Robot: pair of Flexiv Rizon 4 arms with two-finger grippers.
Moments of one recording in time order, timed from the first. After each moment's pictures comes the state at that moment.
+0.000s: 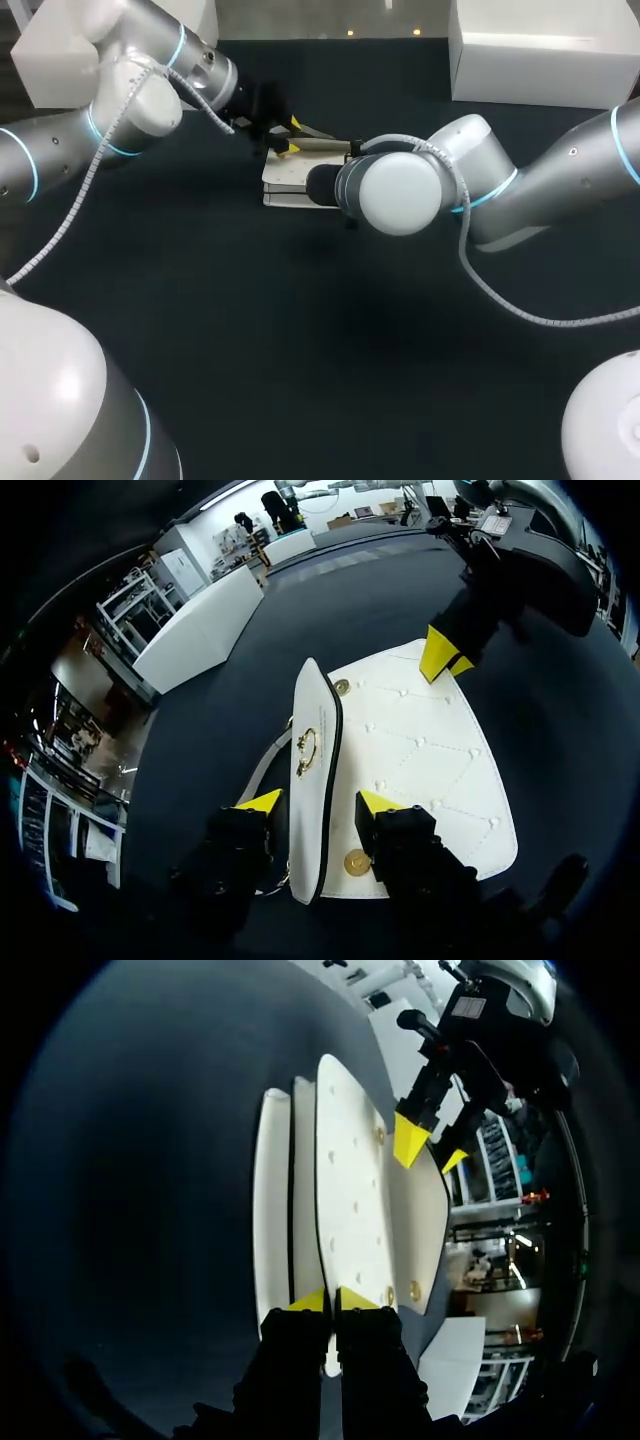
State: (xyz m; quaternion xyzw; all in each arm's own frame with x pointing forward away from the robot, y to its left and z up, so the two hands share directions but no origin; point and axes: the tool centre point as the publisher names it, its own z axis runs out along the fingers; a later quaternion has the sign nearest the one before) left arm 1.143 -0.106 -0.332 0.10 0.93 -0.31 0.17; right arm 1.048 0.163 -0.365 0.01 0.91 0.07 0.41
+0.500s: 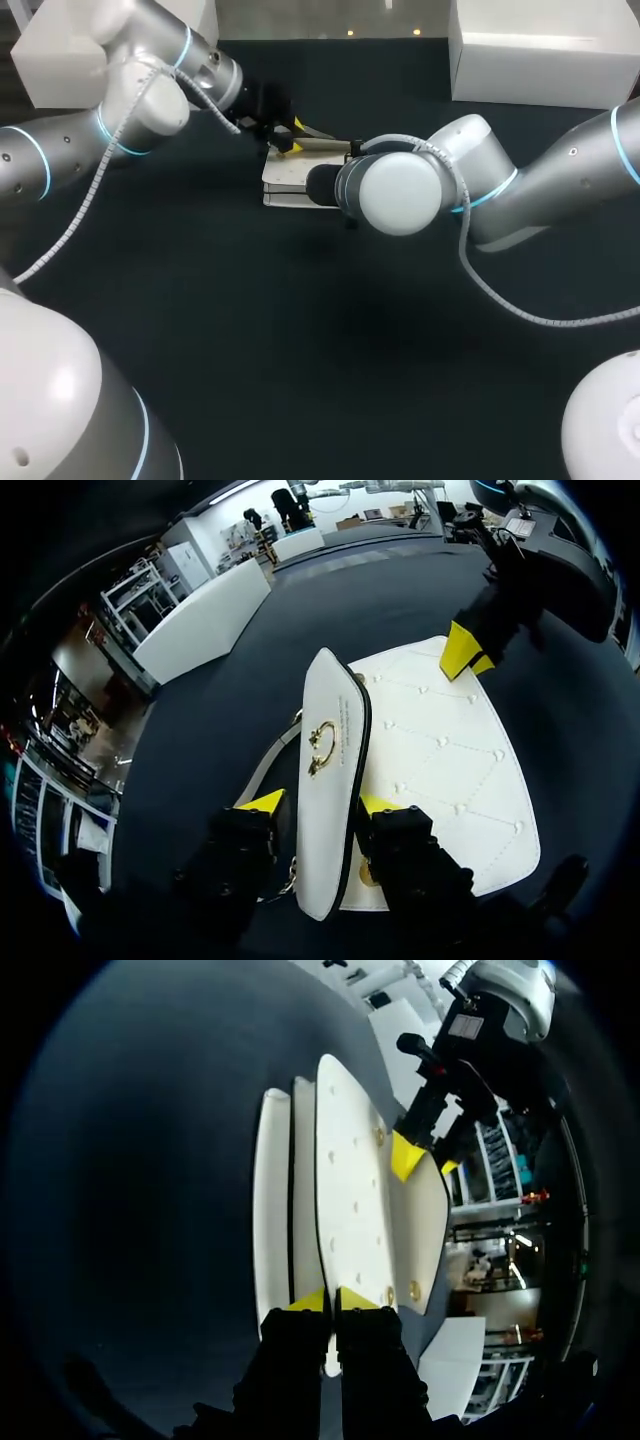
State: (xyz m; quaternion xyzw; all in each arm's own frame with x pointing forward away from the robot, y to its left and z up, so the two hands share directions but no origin) left arm 1.156 -0.111 -0.343 0.08 0.93 -0.32 0.16; right arm 1.048 0.163 -0.365 0.01 0.91 0.07 0.41
